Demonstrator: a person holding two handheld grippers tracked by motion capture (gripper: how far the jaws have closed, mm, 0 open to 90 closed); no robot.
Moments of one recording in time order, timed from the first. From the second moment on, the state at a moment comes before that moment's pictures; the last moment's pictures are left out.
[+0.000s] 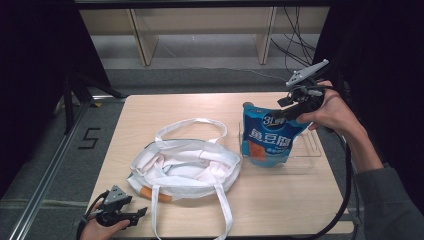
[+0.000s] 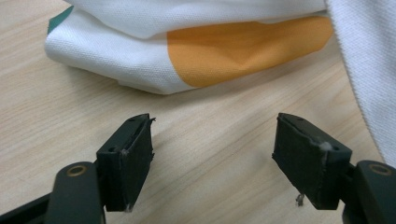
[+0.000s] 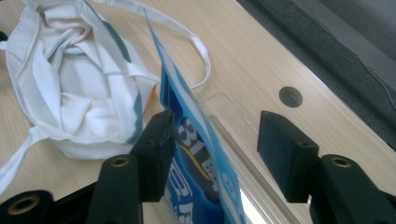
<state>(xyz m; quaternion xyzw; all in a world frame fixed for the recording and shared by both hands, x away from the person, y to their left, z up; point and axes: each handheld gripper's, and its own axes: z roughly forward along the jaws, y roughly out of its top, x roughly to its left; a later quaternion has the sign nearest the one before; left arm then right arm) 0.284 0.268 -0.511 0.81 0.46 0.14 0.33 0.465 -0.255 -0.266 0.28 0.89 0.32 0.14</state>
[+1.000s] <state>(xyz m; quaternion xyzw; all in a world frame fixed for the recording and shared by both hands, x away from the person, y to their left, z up) 0.283 0.270 -0.509 0.82 0.45 0.14 0.32 0.446 -0.271 -0.274 0.33 0.87 0.34 0.17</state>
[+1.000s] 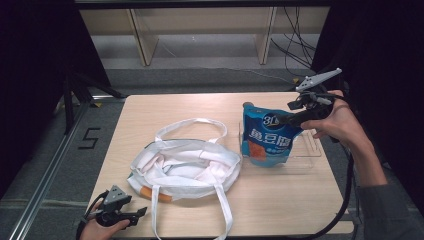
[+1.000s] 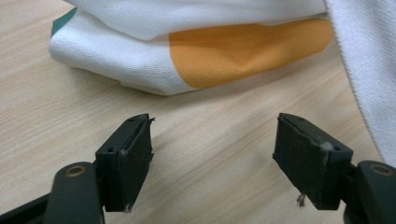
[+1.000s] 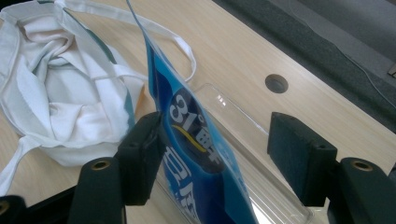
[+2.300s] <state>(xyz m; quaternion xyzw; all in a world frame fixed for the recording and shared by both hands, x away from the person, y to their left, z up) 0.282 0.269 -0.508 0.82 0.45 0.14 0.32 0.395 -0.307 -0.301 0.38 0.82 0.39 0.19</state>
